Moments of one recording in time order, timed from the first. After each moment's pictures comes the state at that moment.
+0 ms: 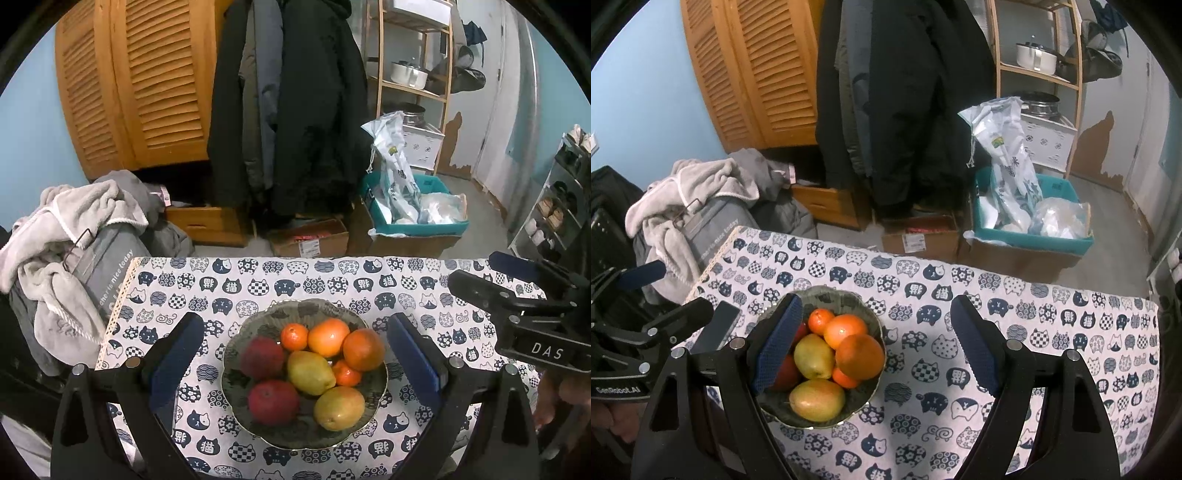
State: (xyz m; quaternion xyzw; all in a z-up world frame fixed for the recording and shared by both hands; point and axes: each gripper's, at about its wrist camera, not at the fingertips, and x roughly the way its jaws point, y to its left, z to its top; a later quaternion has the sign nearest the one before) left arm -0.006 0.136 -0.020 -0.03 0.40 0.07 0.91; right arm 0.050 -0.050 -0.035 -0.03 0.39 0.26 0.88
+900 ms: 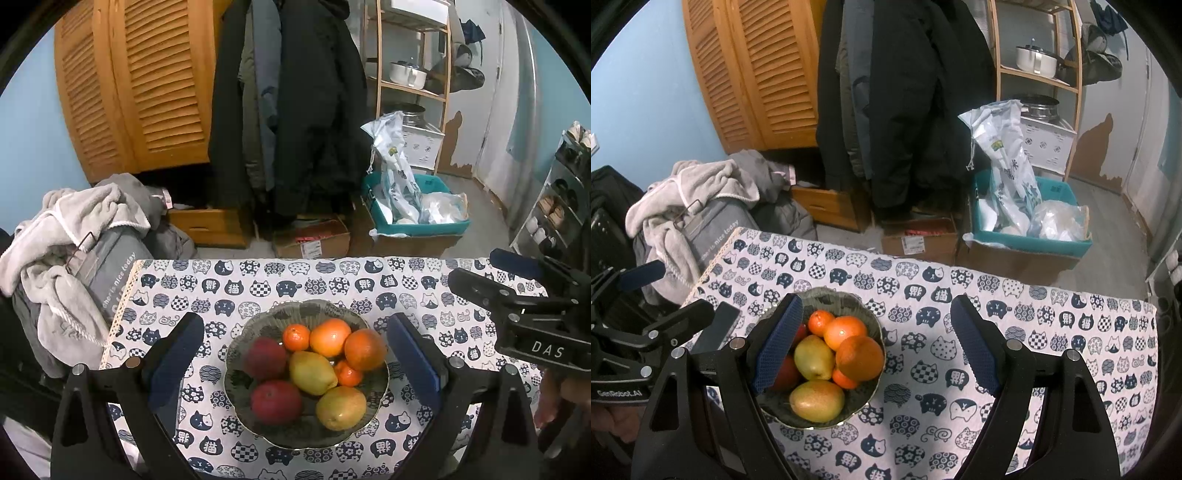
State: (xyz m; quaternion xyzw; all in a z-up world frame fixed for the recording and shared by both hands) left arm -0.006 0.138 -0.016 -0.03 0.40 0.07 0.91; right arm 0.050 -0.051 -0.034 -0.03 0.39 0.26 0.88
